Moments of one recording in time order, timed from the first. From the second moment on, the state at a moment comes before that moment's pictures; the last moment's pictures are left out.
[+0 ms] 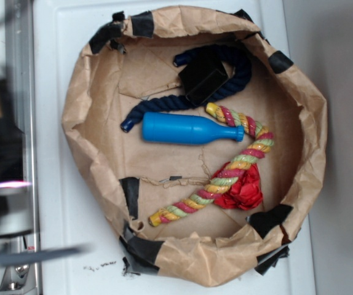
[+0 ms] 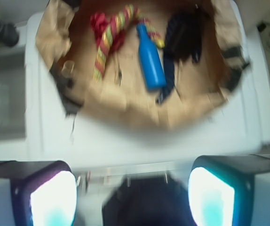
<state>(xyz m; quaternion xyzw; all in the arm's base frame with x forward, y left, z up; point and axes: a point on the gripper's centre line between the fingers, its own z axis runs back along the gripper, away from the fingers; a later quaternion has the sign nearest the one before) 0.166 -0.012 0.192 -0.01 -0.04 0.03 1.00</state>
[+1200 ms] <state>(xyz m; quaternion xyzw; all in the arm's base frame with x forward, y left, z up) 0.260 -0.021 0.044 -0.03 -0.02 -0.15 0.99</state>
